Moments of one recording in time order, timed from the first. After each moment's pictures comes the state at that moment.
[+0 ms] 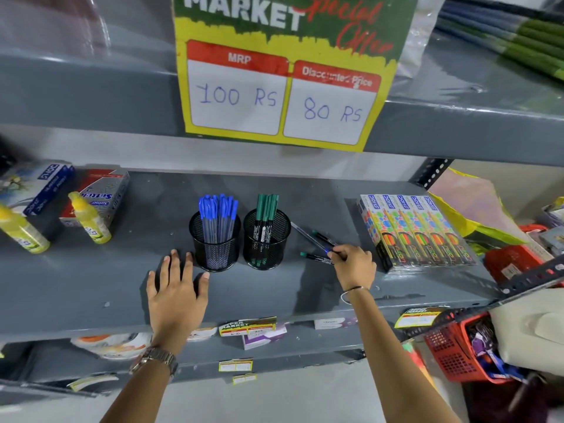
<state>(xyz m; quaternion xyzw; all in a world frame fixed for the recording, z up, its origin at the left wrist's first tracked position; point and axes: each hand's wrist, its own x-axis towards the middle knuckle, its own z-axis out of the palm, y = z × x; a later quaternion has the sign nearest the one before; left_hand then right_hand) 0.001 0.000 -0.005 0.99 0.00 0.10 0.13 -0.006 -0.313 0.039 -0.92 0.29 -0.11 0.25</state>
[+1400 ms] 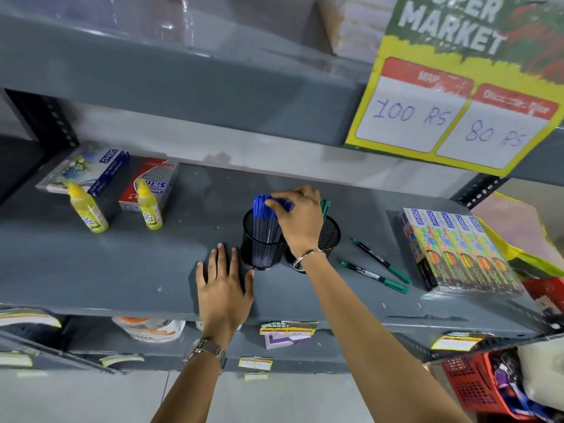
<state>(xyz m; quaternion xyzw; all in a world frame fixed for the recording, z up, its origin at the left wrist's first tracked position) 0.001 0.002 -0.001 0.98 0.00 0.08 0.16 0.073 -0.127 0.116 -0.90 0.04 -0.23 0.38</state>
